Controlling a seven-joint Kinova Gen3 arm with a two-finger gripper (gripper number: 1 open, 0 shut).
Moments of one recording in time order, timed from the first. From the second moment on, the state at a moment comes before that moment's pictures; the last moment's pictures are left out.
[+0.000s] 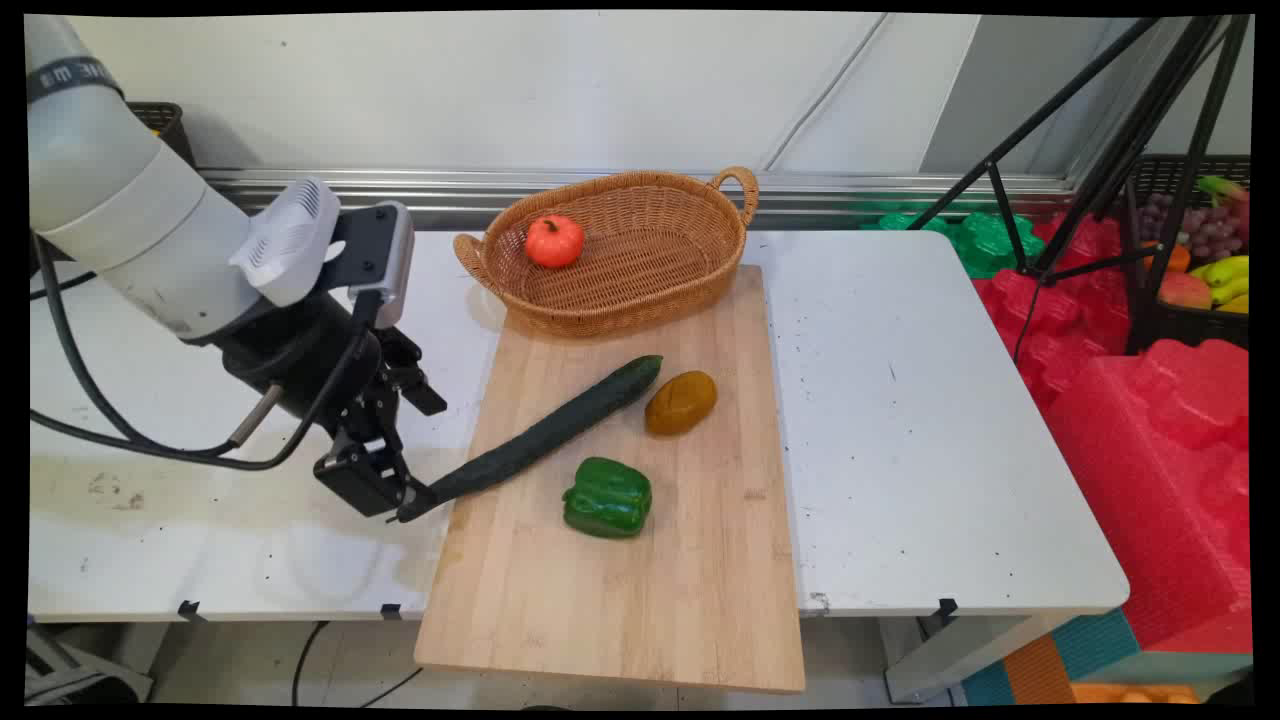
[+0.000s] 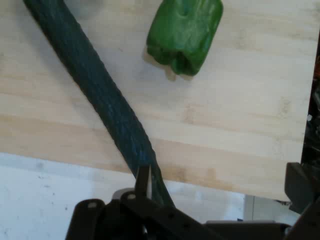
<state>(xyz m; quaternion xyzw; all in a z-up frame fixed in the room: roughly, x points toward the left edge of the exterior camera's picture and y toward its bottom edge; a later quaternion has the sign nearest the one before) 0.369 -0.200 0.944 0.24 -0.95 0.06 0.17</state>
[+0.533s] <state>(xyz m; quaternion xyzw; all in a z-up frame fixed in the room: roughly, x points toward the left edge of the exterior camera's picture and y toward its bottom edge) 0.360 -0.231 0.958 0.27 -0.94 0.10 0.20</state>
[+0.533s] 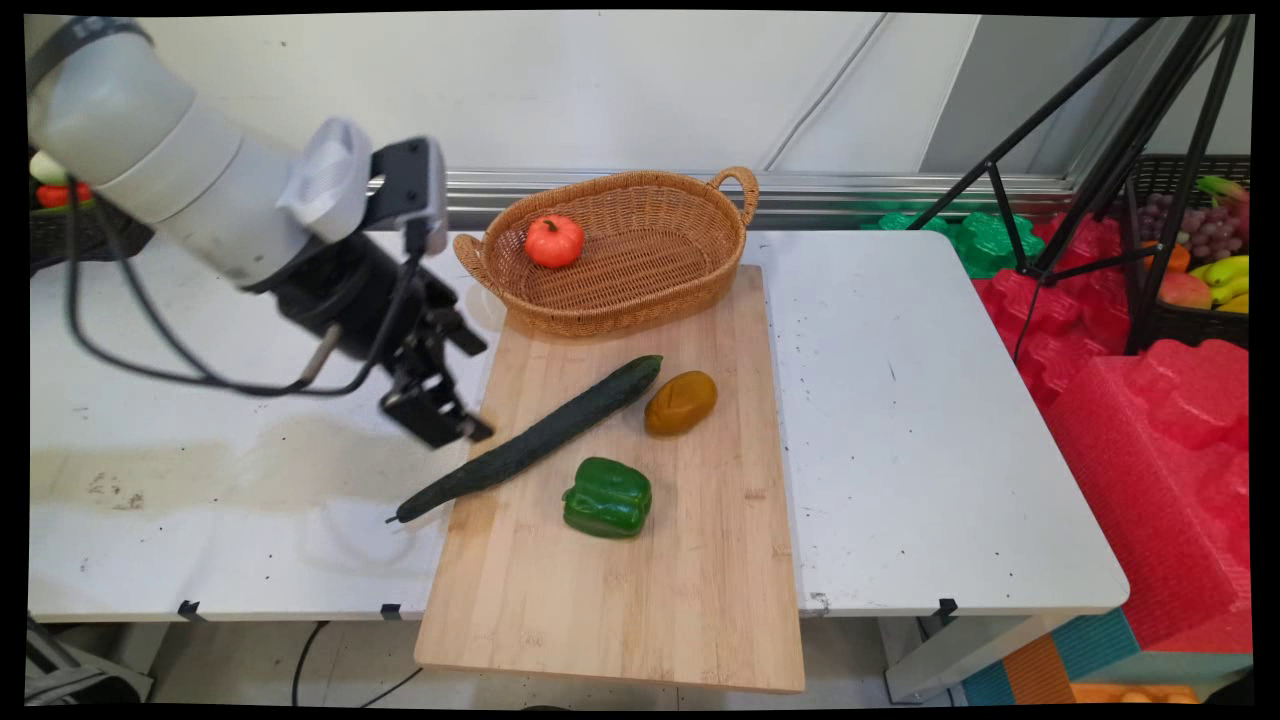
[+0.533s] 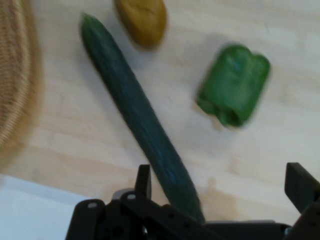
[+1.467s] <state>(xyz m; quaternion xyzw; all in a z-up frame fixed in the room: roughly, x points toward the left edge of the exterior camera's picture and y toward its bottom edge) 0.294 -0.326 0.911 0.32 -0.90 0.13 0.28</state>
